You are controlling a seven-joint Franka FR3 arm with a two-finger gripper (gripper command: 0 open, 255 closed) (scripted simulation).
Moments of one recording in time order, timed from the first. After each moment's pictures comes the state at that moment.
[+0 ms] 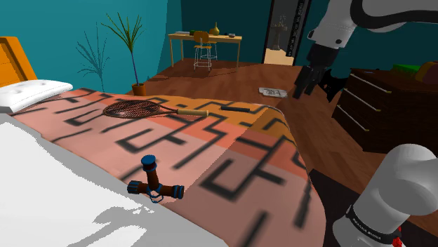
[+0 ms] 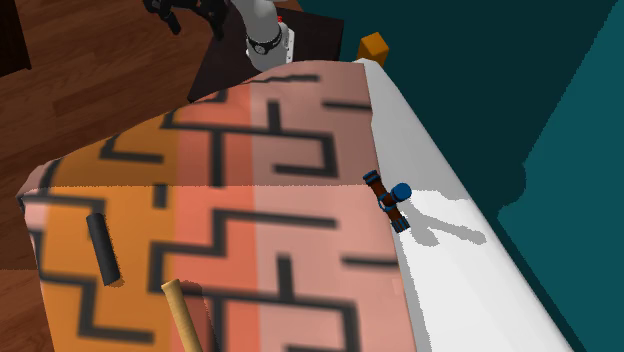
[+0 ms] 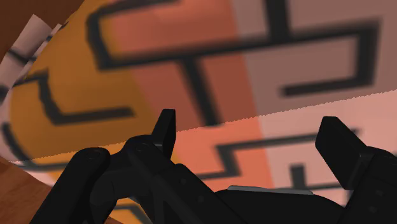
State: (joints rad) arm -0.01 -0.82 0.01 -2.34 0.09 1.66 0.00
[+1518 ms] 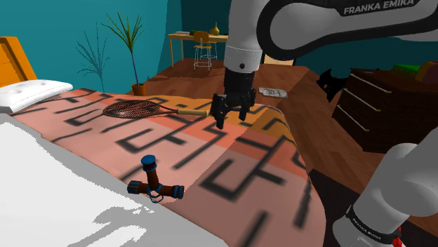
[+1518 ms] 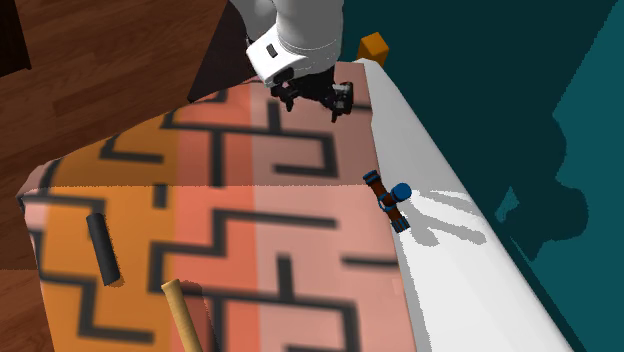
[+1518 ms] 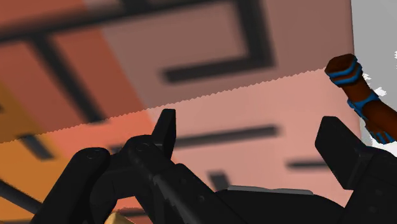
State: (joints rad) arm 0.05 -0.29 0.48 -2.02 0.14 1.82 0.52
